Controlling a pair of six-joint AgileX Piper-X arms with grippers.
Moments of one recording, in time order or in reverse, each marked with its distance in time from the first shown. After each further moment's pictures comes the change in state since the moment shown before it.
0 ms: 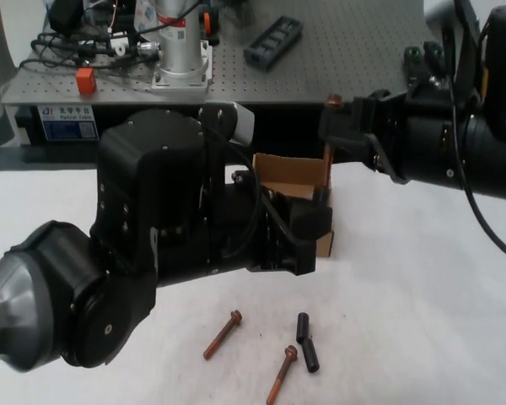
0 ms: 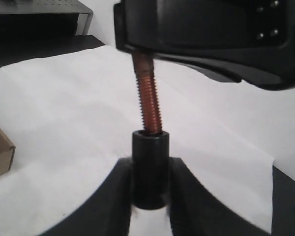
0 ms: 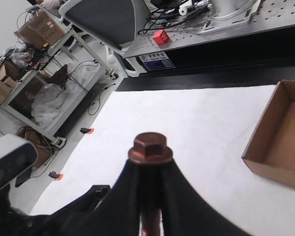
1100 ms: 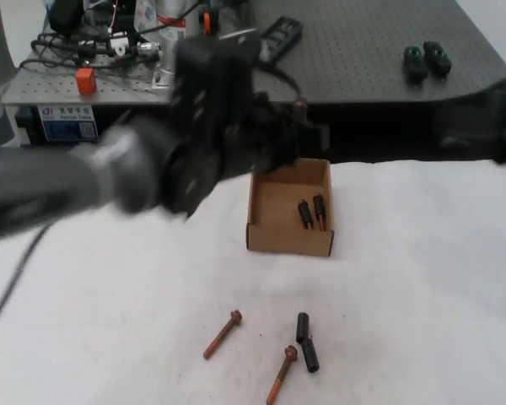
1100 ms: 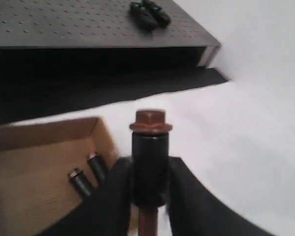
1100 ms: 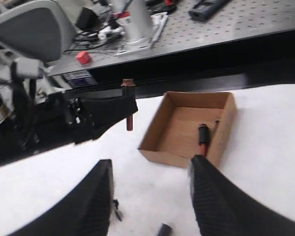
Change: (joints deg) left arm 5.5 38.0 -49.5 32.7 -17.5 1.7; right arm -23.3 -19.5 0.1 29.9 -0.8 -13.9
